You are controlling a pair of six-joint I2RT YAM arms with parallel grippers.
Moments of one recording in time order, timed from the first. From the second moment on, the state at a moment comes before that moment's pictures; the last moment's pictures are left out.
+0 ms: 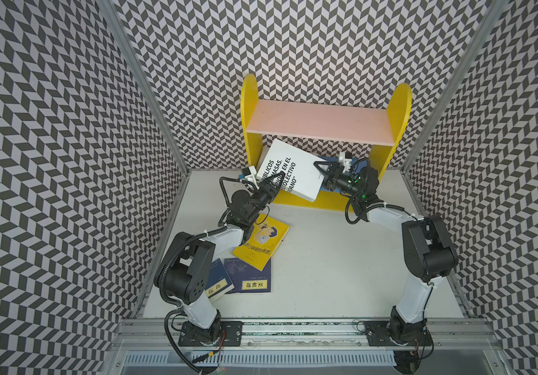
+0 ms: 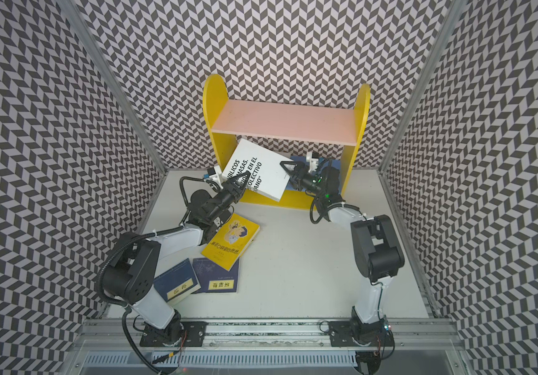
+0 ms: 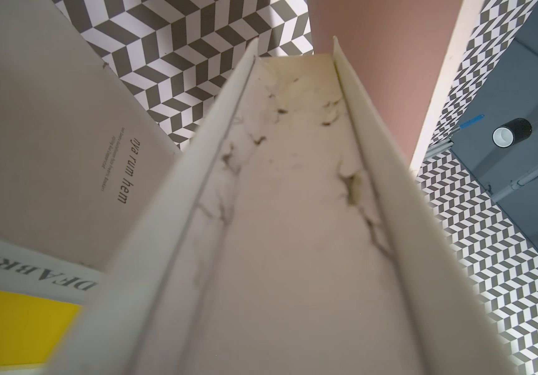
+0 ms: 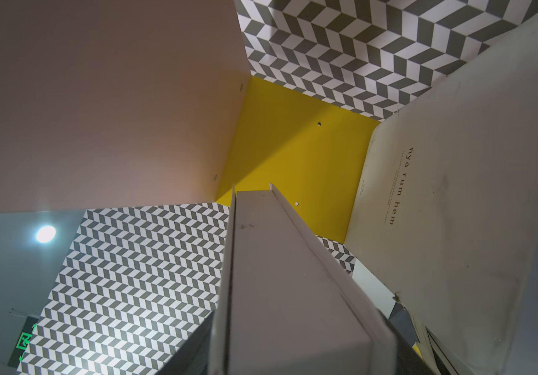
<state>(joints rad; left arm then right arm) -0.38 1.68 0.90 1.02 0.33 -1.25 0.24 1.87 1.21 0.80 -0.73 1.38</state>
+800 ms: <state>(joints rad) -0.35 1.80 0.99 1.09 0.27 -1.30 0.31 1.87 1.23 0.68 -0.78 1.26</state>
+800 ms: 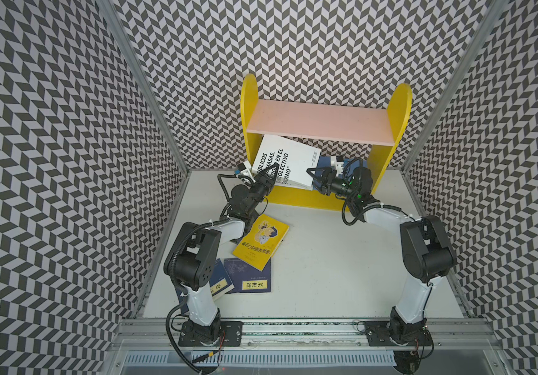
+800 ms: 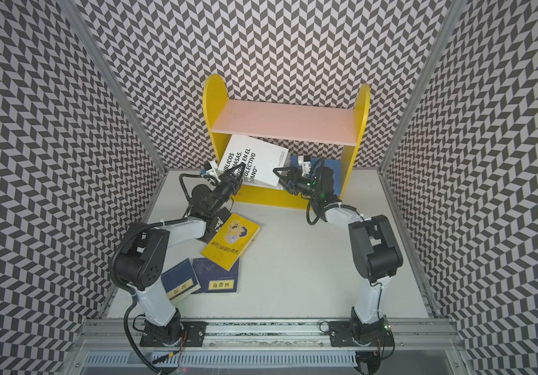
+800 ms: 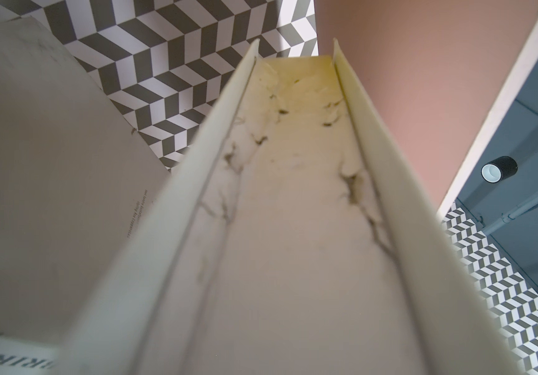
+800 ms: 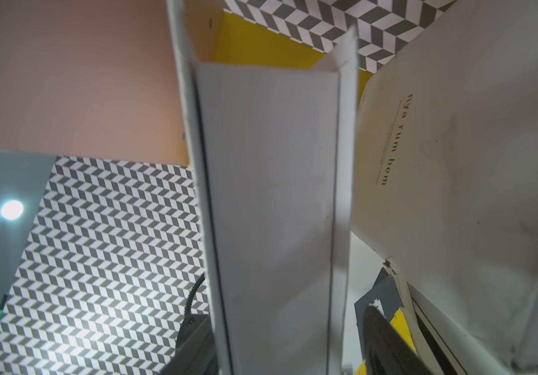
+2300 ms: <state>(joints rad) 0.00 1.19 0.74 0.53 0.15 -1.02 0.30 2.09 1.63 0.27 -0.68 1.04</state>
